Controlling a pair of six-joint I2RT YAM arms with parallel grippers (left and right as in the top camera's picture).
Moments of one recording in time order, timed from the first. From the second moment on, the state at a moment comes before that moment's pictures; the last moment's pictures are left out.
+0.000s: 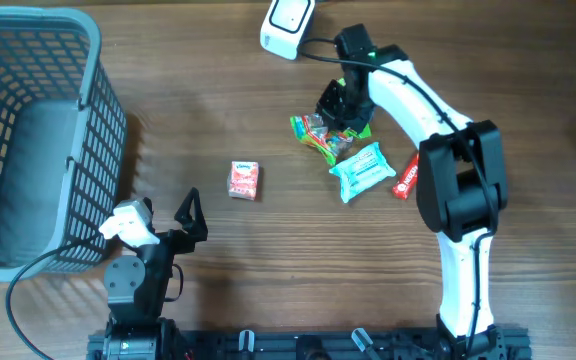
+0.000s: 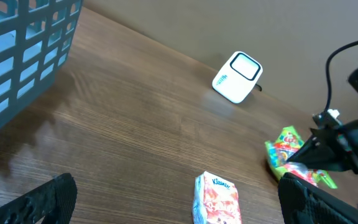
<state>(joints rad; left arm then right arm) 0.03 0.17 0.01 -0.06 0.11 -0.45 0.31 2.29 1.83 -0.94 -0.38 0.75</state>
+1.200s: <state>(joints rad) 0.03 0.17 0.01 -0.06 0.11 -0.45 0.44 2.12 1.82 -0.10 0.12 0.44</state>
